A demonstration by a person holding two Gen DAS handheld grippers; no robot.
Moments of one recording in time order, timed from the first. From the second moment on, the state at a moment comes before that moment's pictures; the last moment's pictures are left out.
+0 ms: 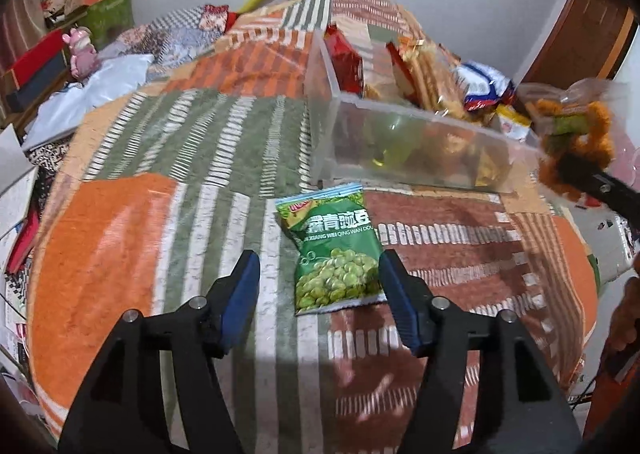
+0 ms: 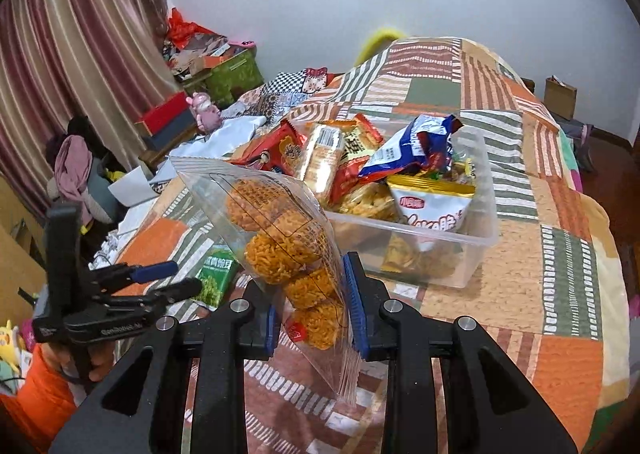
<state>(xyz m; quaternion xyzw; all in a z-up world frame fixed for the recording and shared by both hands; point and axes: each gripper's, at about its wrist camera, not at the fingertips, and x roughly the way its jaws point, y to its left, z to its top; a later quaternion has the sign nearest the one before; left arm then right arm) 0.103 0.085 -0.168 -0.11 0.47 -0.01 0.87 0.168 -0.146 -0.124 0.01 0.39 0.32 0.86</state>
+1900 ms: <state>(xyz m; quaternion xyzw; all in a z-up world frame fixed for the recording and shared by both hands) 0.232 0.043 -0.101 -0.05 0.38 -0.04 0.92 0.247 -0.114 -0.119 0.04 0.39 0.30 0.87</state>
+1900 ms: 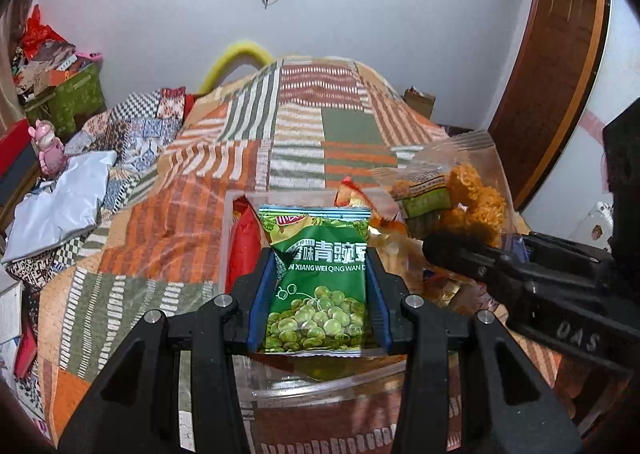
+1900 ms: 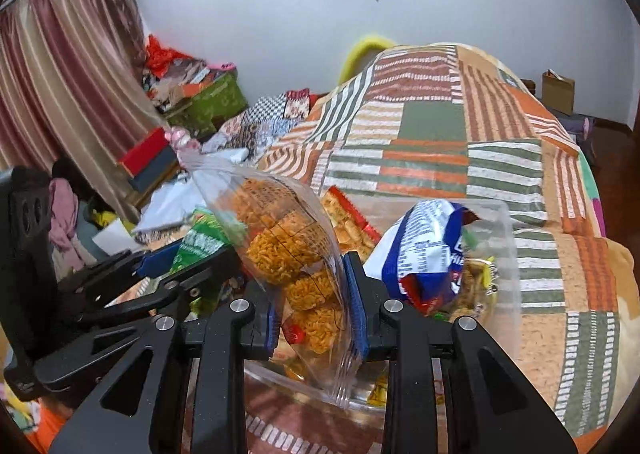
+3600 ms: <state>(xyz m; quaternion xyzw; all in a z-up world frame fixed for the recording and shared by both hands) 0.161 0.035 -0.040 -0.07 0.31 -0.06 0.95 0.201 -0.164 -0.065 0.02 0.31 0.26 0.91</state>
